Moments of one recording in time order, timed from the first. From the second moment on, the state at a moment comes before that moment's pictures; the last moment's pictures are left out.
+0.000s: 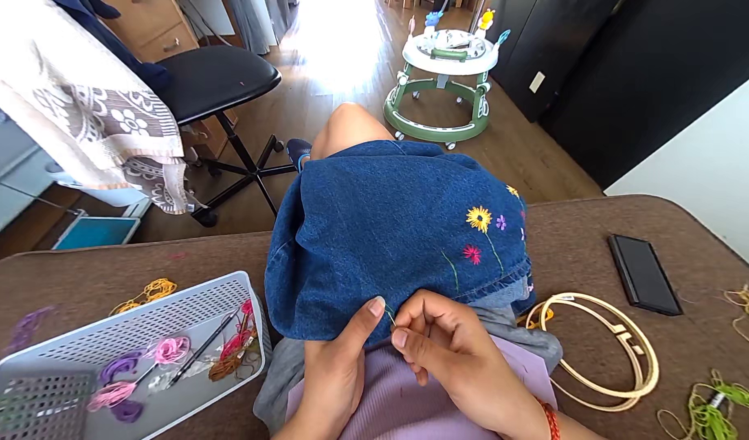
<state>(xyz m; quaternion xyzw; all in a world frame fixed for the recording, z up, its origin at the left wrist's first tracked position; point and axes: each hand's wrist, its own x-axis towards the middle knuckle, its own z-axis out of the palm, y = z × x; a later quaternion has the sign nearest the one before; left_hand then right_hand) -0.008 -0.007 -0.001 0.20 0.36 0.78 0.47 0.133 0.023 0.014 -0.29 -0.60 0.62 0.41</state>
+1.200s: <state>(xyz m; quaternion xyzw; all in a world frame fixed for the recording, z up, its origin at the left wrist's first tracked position) -0.009 -0.010 0.006 0.17 0.38 0.76 0.49 0.122 0.023 -0.005 -0.29 -0.65 0.50 0.49</state>
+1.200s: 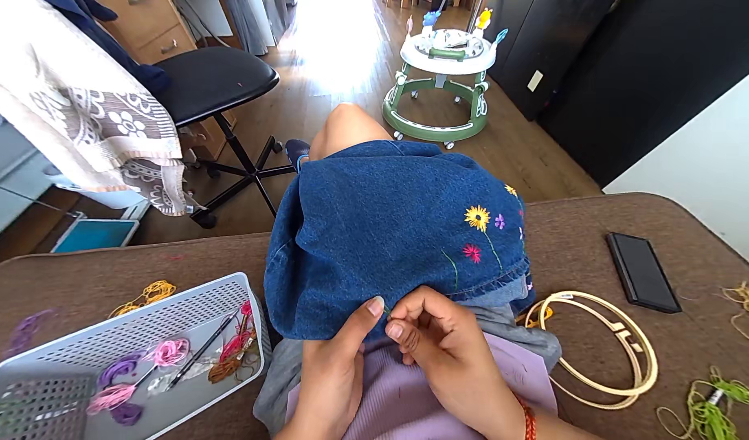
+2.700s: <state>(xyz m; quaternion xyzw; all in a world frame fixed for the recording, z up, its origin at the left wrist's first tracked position) -0.019 -0.014 -0.021 0.45 0.29 0.73 0.42 0.106 0.093 0.134 -0.11 -0.69 0.50 0.51</state>
